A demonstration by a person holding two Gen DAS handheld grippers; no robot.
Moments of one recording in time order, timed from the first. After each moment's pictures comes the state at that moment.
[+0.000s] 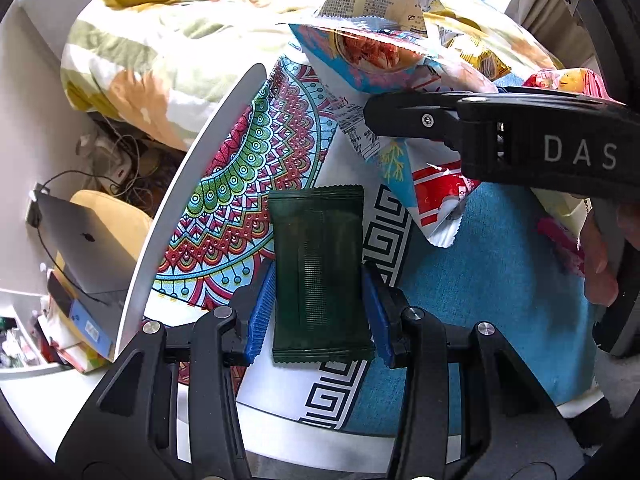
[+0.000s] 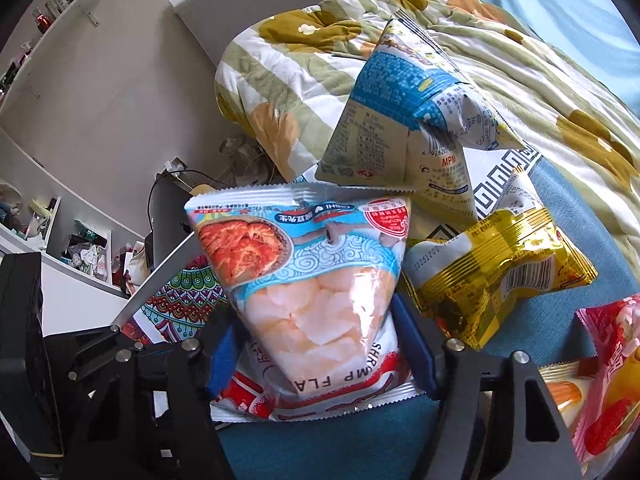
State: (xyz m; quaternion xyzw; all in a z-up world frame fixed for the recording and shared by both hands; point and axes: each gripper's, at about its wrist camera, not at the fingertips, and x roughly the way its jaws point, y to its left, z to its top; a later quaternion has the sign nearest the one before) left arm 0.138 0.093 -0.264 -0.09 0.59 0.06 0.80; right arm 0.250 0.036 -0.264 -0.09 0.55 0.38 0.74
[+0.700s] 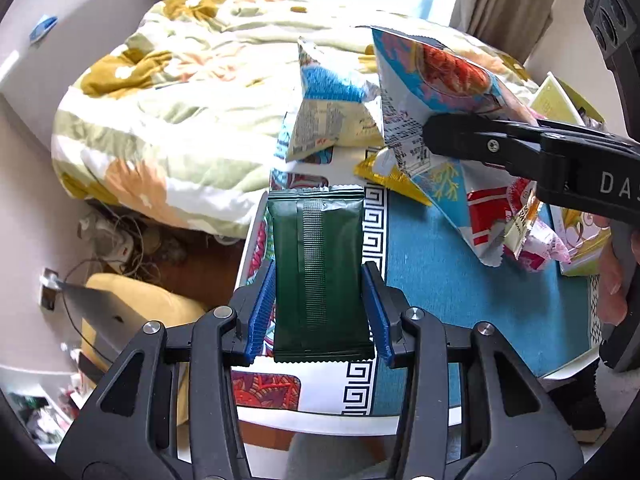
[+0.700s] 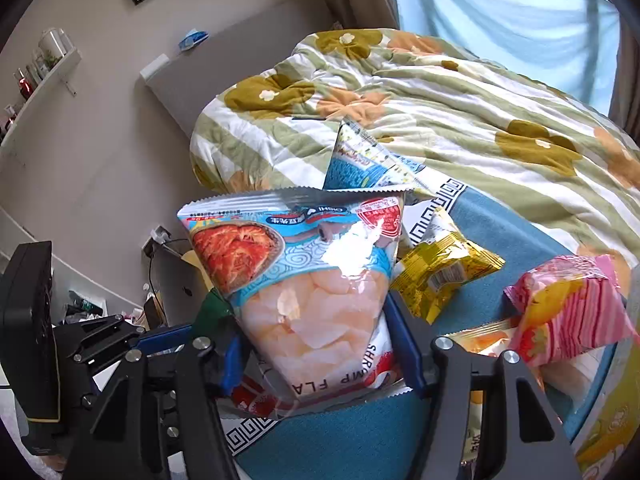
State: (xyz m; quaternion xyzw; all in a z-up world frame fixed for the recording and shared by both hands) left arm 0.149 0.108 -0.169 -0.01 0.52 -0.01 0.85; right arm 0.225 -0.003 -0.175 -0.01 0.50 0.30 0.81
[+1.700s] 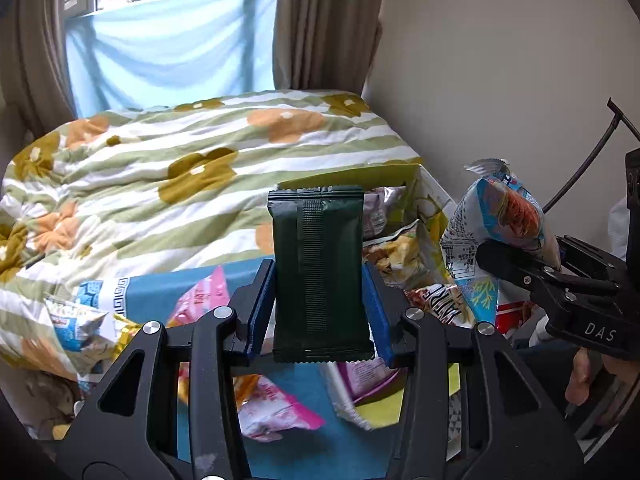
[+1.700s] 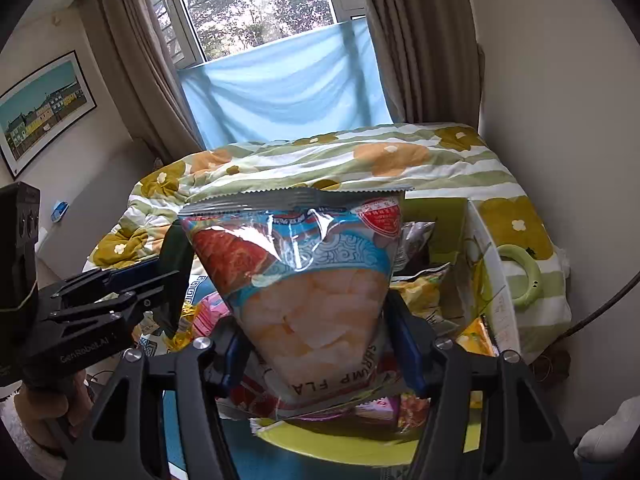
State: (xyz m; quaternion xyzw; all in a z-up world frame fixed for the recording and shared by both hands) left arm 0.244 -0.217 -0.040 0.04 0.42 -0.25 0.87; right arm 0.146 -0.336 -0.037 0.11 0.39 0.00 0.91
